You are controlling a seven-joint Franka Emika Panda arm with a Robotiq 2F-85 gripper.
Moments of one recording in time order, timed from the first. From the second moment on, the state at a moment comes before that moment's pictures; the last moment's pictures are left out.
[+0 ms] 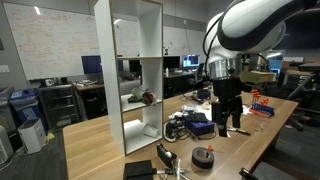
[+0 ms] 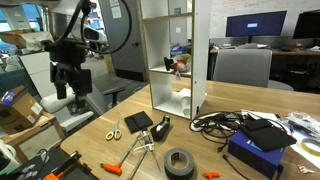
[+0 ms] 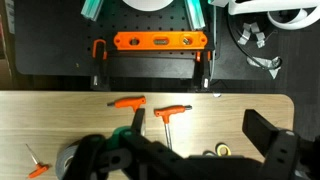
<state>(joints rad) 0.09 -0.74 0.03 -2.80 0.09 1.81 0.00</state>
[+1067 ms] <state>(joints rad) 0.08 -0.72 0.03 -2.78 0.10 1.81 0.06</state>
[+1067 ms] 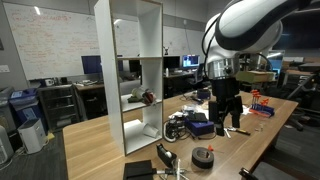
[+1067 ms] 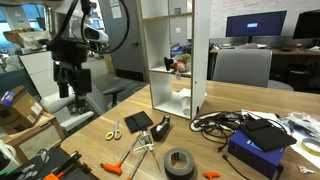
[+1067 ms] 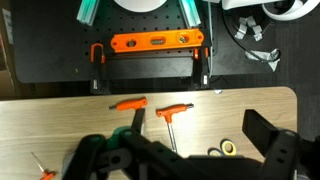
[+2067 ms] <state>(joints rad) -0.01 -0.35 0.16 -2.71 0.13 2.22 0.62</state>
